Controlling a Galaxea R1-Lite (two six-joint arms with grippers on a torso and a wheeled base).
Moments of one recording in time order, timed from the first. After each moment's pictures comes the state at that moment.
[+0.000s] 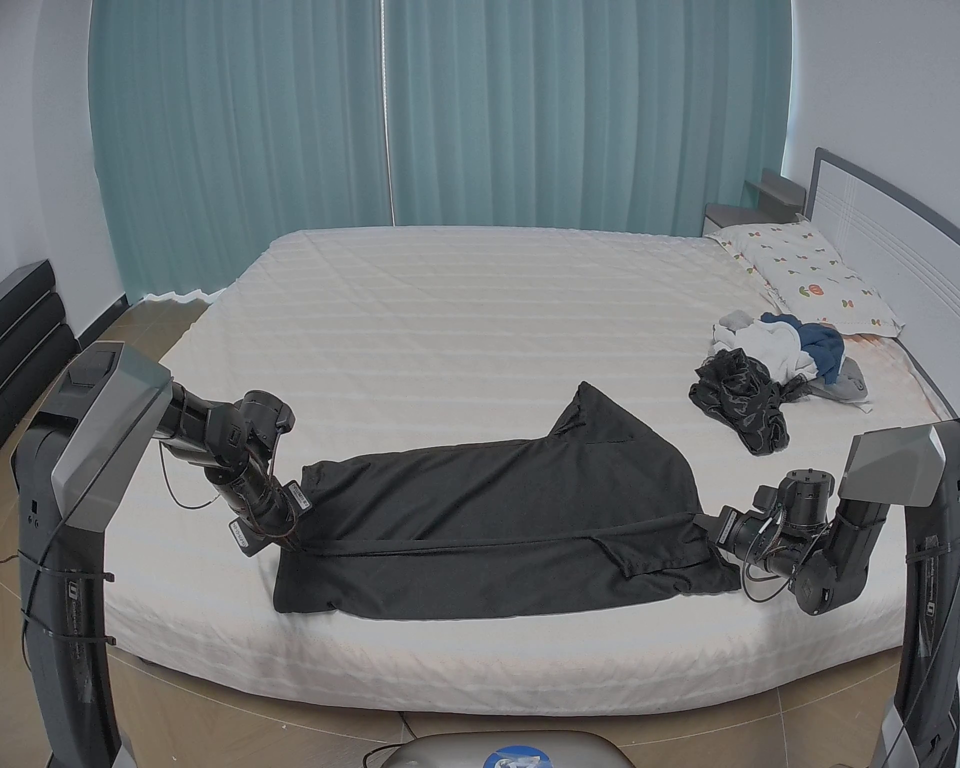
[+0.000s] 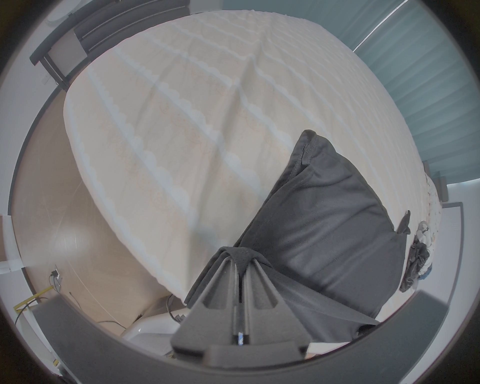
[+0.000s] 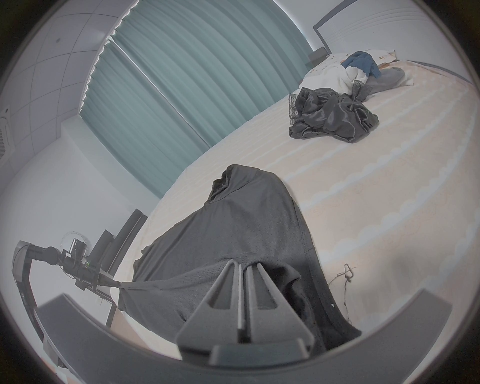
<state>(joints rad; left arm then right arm) -0.10 2.39 -1.54 0.40 -0.03 -0.80 0.03 2.46 -0.67 -1.36 0.32 0.51</state>
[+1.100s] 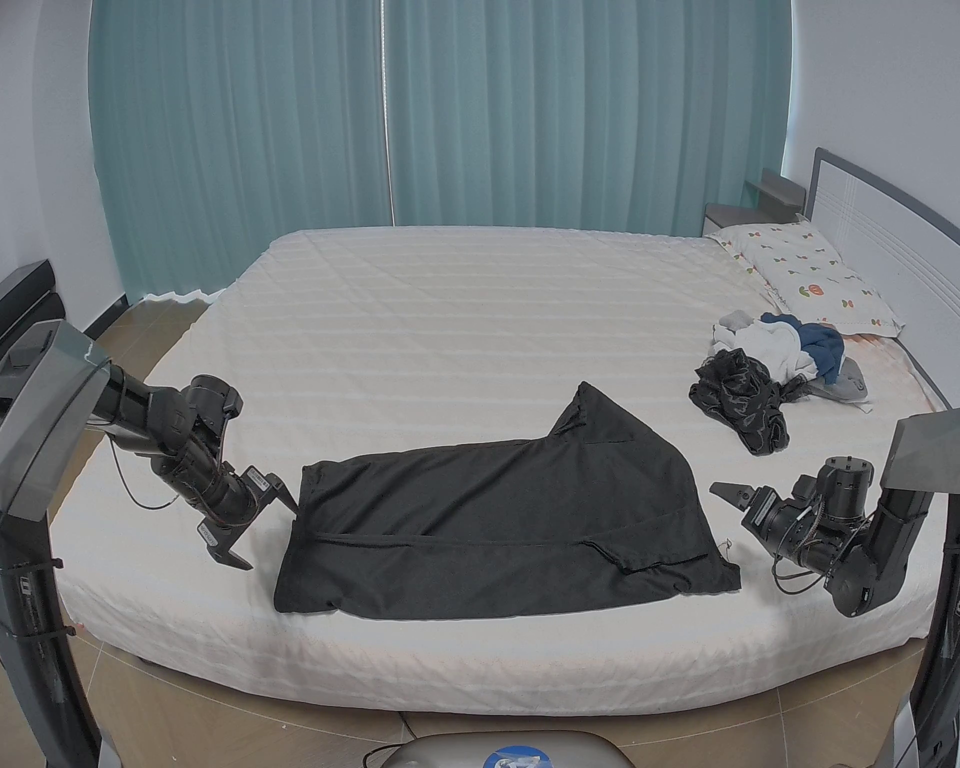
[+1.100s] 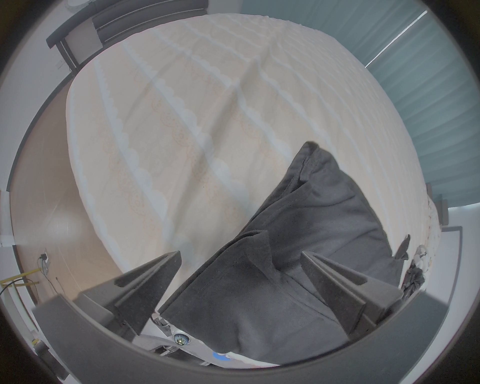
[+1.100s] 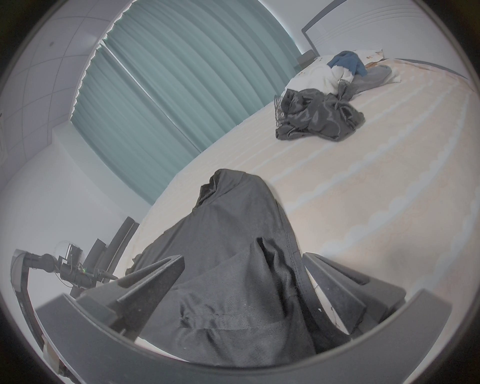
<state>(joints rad) -0.01 2.22 -1.38 0.38 -0.20 -0.93 0.00 2.27 -0.49 -1.39 0.28 0.71</state>
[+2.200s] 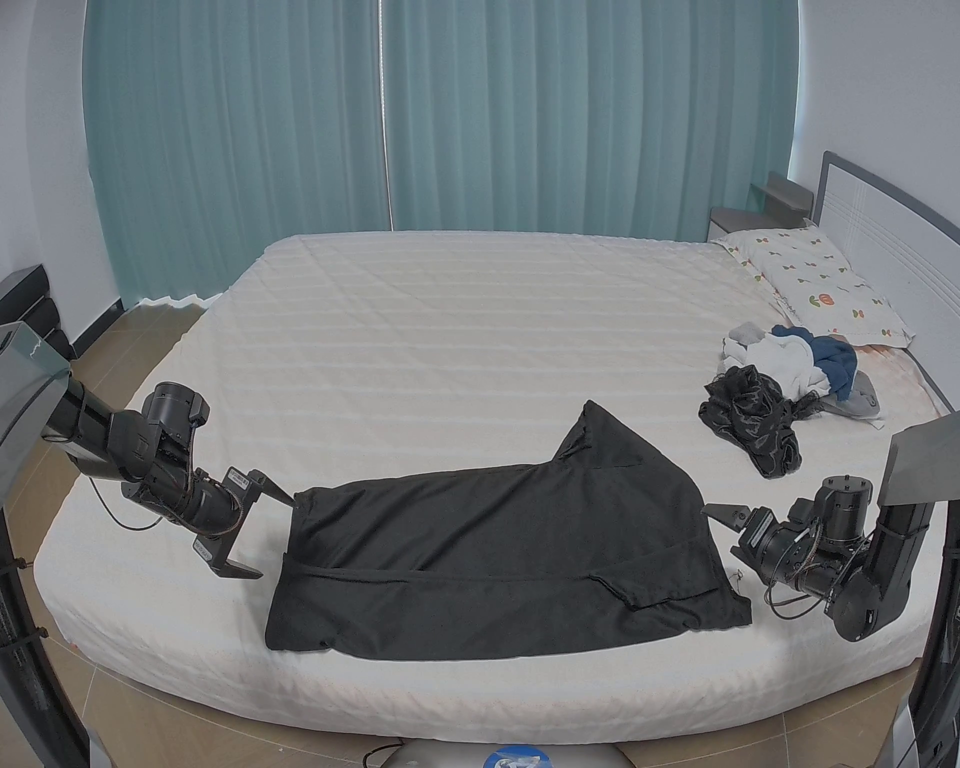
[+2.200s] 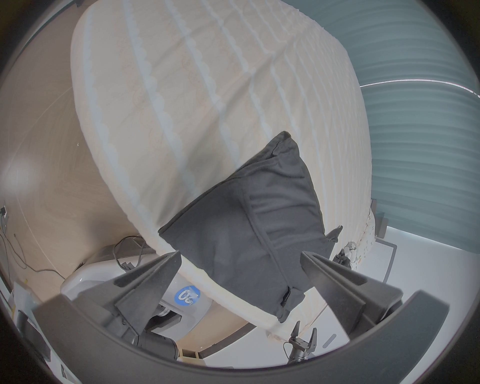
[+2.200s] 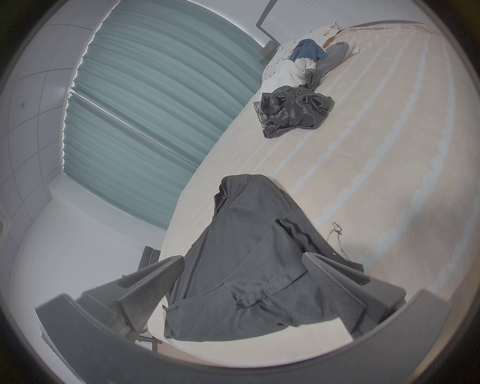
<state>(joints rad) 0.04 2.07 -1.12 0.15 -0.42 -1.06 0.06 2.24 -0.35 -1.47 0.28 0.84</state>
